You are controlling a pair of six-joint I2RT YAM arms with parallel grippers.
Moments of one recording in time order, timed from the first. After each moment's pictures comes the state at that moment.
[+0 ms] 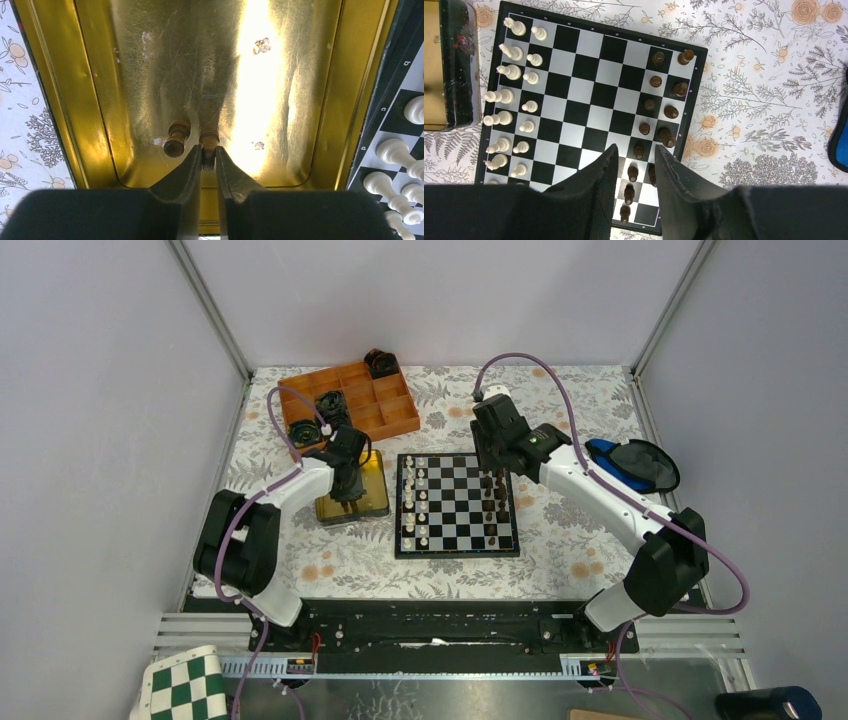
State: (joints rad) left arm -0.32 1.61 0.98 -0.52 -0.20 -0.48; right arm 0.65 1.52 1.34 -0.68 0.29 0.28
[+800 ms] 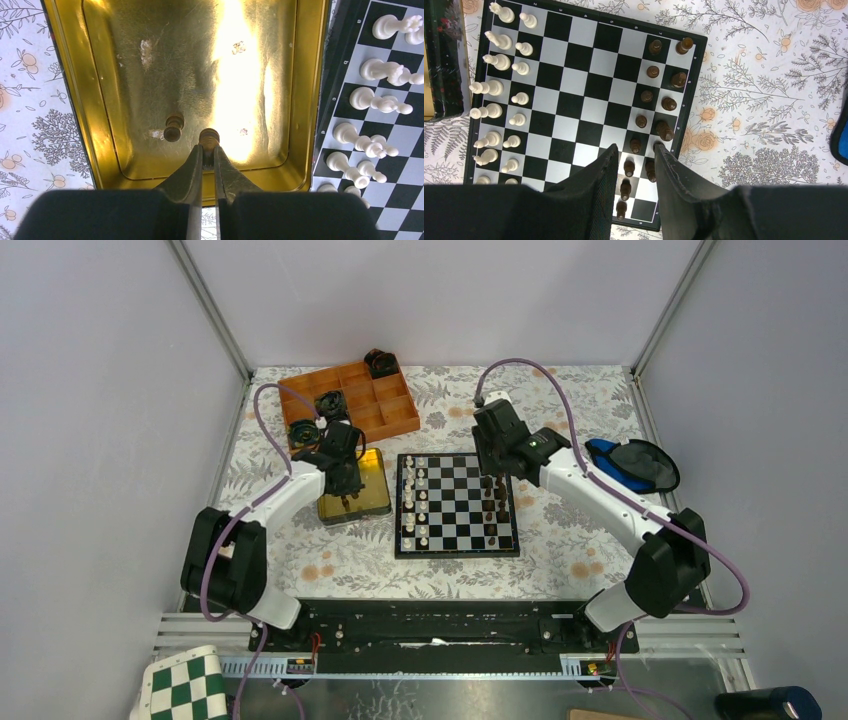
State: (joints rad) left arm -0.32 1.50 0.98 -0.52 -0.17 -0.48; right arm 0.65 1.52 1.30 -0.67 0.29 0.28
